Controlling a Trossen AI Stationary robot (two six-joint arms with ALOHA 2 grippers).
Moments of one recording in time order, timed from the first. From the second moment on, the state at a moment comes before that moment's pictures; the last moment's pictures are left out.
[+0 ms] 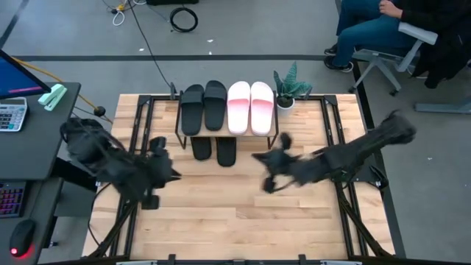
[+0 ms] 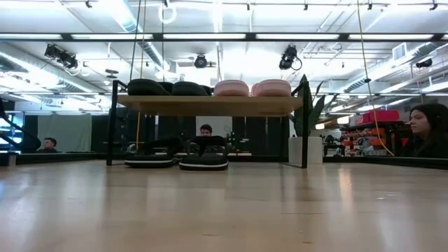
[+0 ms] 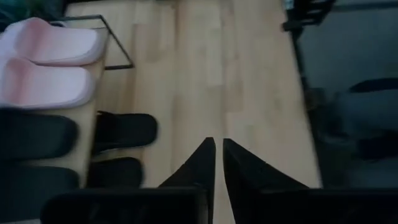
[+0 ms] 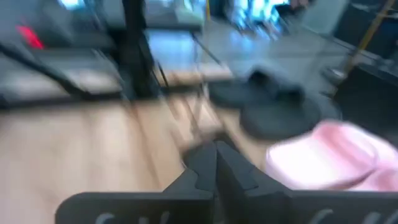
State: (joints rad) left arm -0.66 1.54 2.17 -1.57 -0.46 -0.48; right arm 0.41 1.39 1.22 -0.28 0.79 0.24
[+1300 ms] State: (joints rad) left arm -0.60 0.62 0.35 0.36 -0.36 -0.27; right arm 0.50 0.84 0.54 0.13 0.47 0.35
